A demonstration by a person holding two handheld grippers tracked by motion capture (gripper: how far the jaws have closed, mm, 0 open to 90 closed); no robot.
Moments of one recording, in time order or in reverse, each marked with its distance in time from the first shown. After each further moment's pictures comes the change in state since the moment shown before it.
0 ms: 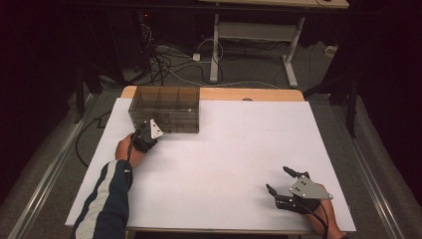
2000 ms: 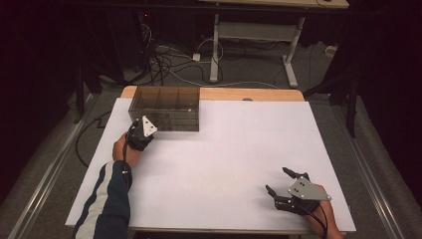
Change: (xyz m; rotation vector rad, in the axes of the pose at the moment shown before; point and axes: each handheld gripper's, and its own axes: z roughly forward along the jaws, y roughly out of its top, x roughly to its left) left arm 0.009 -0.004 -0.017 -0.079 0.069 -0.105; right arm 0.004 0.001 0.000 0.016 -0.008 -0.006
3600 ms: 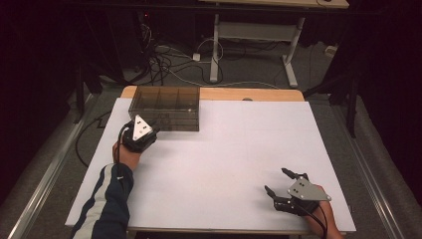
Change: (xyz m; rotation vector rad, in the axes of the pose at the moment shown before) left arm -0.006 0.011 -0.039 -0.282 -0.052 -0.093; right arm 0.003 0.003 -0.002 -0.004 0.011 0.002
